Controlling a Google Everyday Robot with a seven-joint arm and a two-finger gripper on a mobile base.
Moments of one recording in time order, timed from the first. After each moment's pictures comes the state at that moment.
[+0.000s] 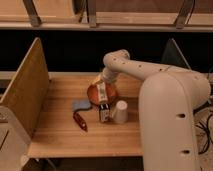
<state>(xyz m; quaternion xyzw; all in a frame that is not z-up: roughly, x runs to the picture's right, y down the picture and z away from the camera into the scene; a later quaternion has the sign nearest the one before) -0.001 -0.015 0.895 -0.25 0.10 0.74 0.62</state>
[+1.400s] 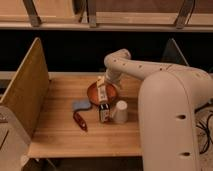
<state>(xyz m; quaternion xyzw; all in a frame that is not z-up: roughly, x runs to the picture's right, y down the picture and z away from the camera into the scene) 0.043 -0.013 0.891 -0.20 0.14 0.70 0.67</state>
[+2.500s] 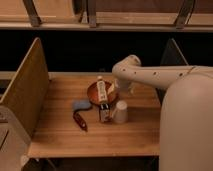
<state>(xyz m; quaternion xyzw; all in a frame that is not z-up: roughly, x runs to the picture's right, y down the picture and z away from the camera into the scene) 0.090 0.035 0.838 -0.17 0.17 0.73 0.64</state>
